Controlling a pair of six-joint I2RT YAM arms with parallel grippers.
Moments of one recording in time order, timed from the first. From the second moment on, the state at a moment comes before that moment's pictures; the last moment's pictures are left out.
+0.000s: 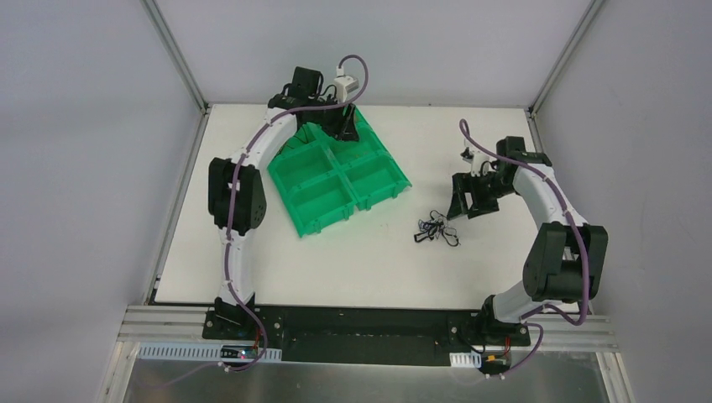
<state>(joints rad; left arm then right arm) -0.31 2.16 2.01 -0.58 0.69 0.16 -0.05 1.53 1.19 -1.02 -0.53 -0.27</state>
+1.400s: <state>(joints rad) -0.71 1.45 1.15 -0.08 0.73 0.30 0.21 1.44 1.28 -1.04 -0.82 -0.19</state>
